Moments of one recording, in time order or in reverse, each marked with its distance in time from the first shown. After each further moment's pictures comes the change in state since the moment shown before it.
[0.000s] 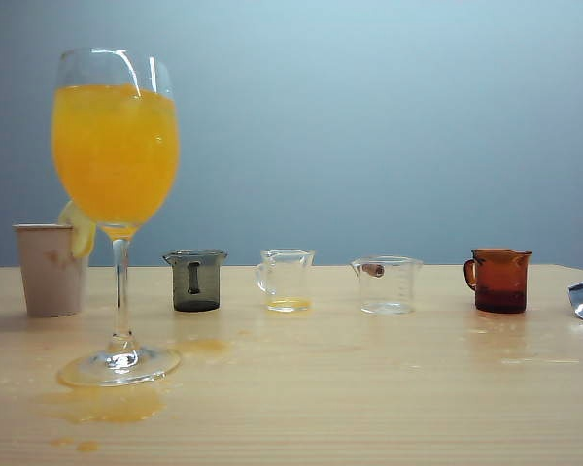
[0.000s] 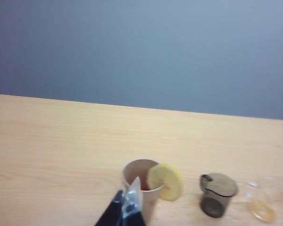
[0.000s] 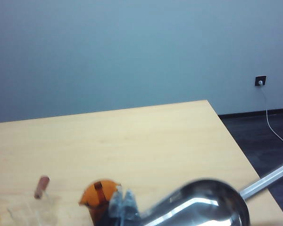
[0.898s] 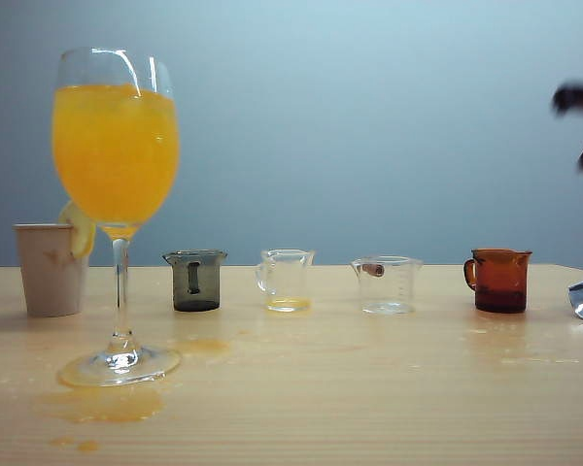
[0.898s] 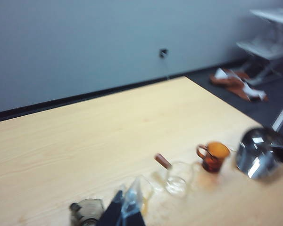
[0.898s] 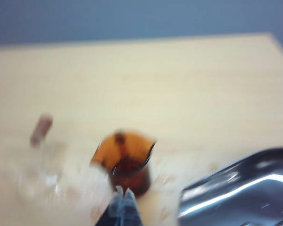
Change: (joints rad) left arm -0.446 0.706 0.596 -0.056 0.104 0.081; right arm 0.121 0.773 -0.048 0.551 -0.029 -0.021
